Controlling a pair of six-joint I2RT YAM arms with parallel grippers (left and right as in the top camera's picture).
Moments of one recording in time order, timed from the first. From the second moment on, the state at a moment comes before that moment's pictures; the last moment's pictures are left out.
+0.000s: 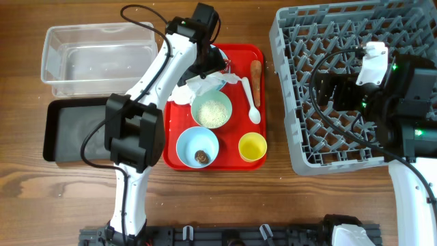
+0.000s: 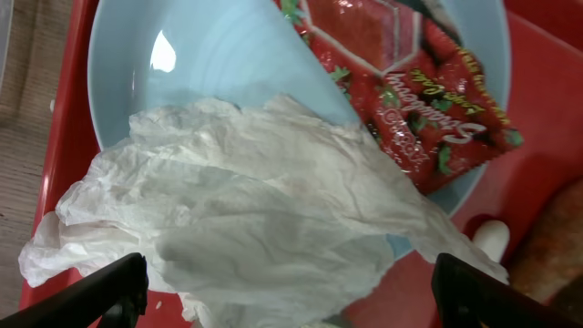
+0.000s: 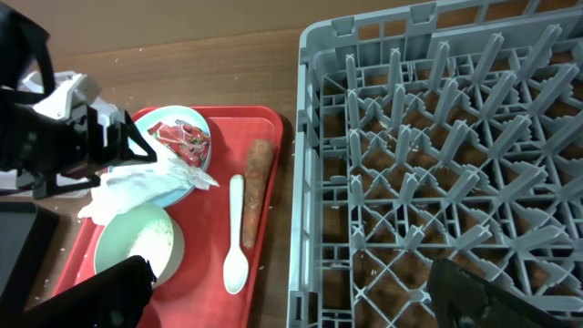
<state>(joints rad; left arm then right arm) -0.40 2.26 2.02 -1.15 -0.04 -0.76 -0.10 1.14 1.18 -0.76 -0.34 0.02</state>
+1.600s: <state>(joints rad) 0.09 2.13 2.08 -1.02 -0.11 -0.47 -0.10 1.21 1.18 -0.77 -0.34 0.02</state>
